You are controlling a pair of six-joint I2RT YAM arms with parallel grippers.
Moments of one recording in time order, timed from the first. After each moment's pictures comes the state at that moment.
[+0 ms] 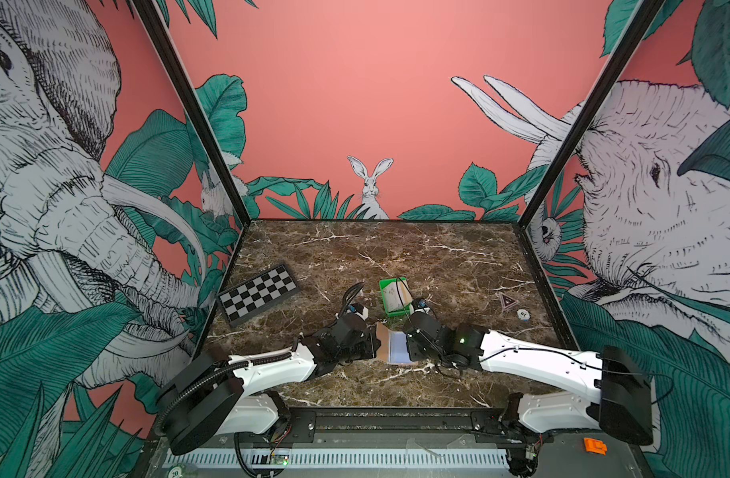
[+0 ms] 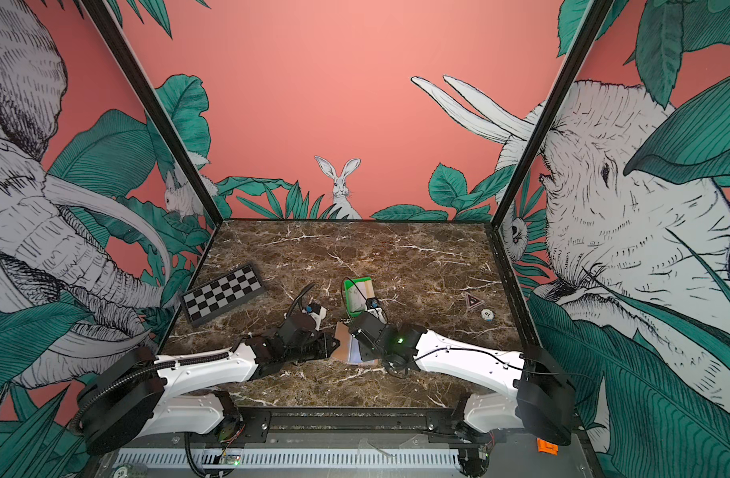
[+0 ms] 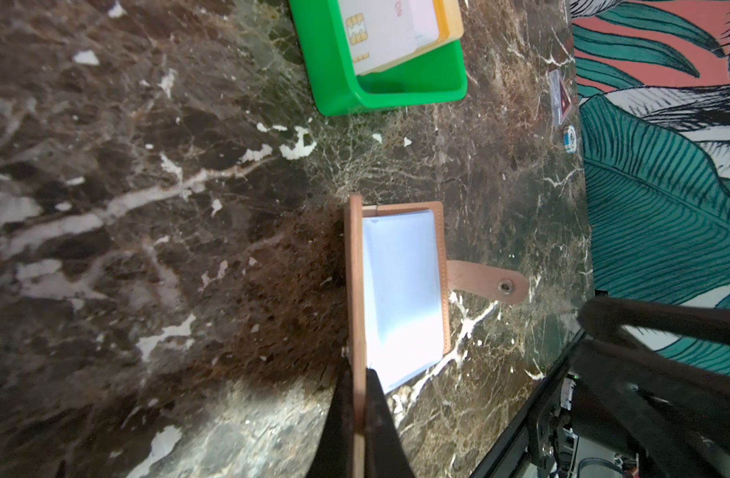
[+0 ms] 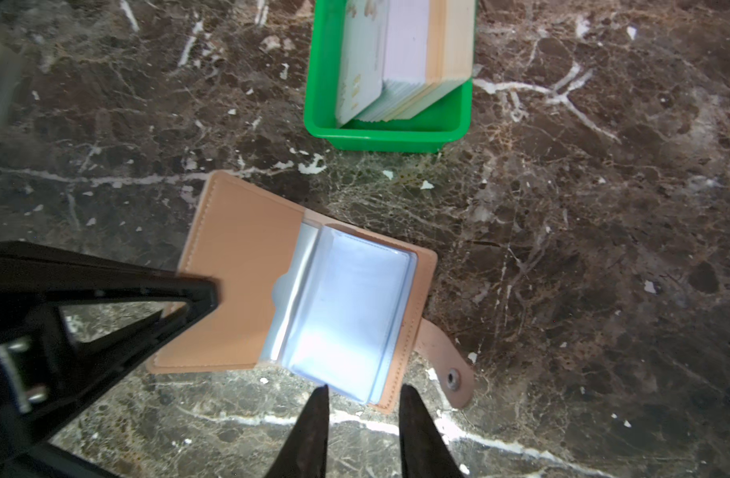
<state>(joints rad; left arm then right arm) -0.92 1.27 0.44 0.10 0.12 -0.93 1.08 1.29 0.85 -0.58 0.28 0.74</state>
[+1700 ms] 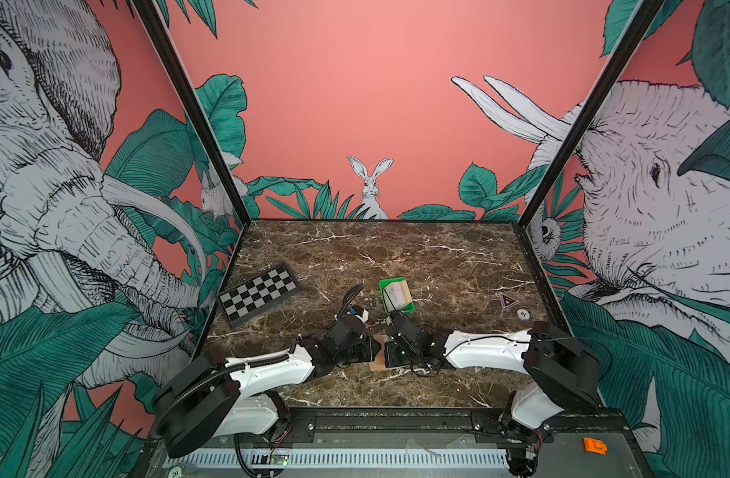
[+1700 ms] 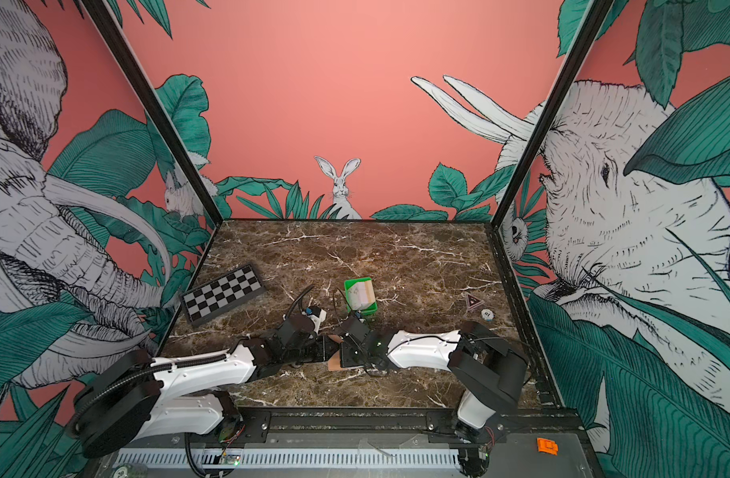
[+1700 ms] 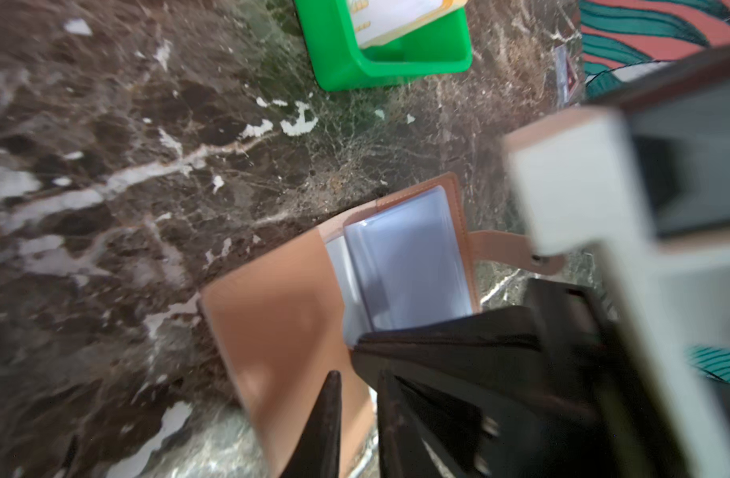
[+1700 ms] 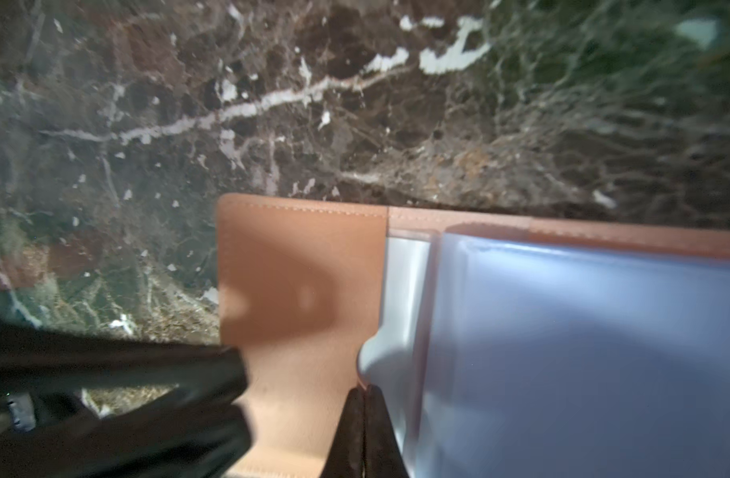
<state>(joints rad) -0.91 1.28 0.45 0.07 0.15 -0.89 1.05 1.58 0.76 -0.16 -0.02 0.84</state>
